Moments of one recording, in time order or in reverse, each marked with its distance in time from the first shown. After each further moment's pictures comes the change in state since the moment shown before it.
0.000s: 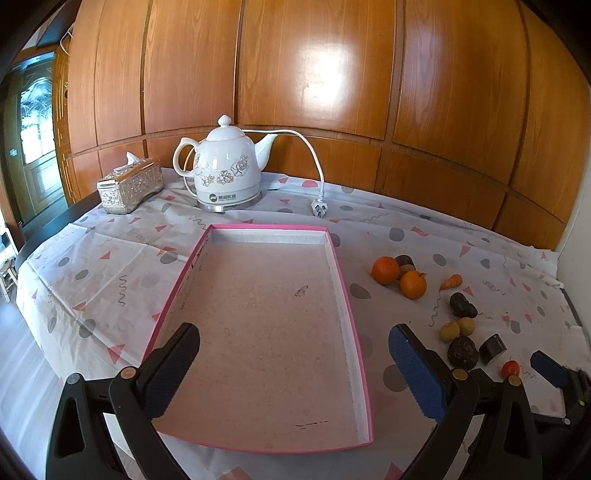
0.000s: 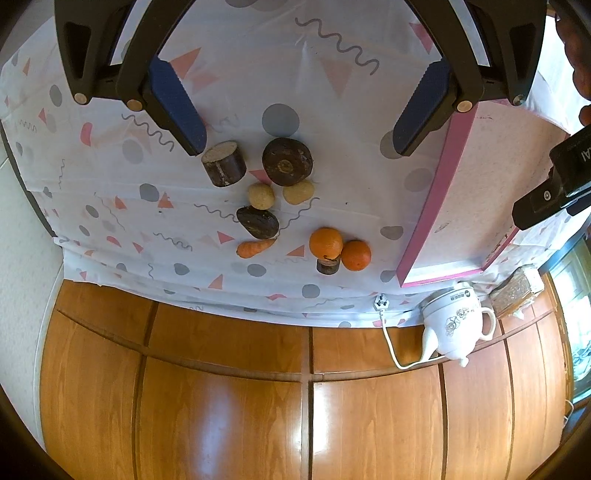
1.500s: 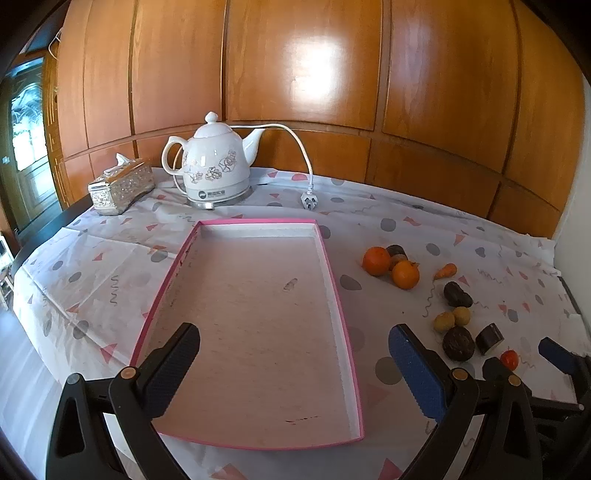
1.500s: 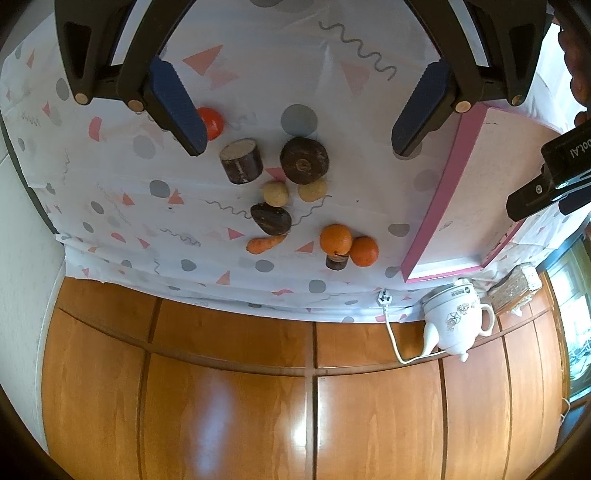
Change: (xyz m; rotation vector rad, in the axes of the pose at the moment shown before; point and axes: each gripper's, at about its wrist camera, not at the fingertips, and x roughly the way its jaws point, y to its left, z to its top) left arm 0.006 -0.019 -0.003 0.035 0.023 -0.012; right arm -0.007 -0.016 -0.002 -0.001 -0.019 0.005
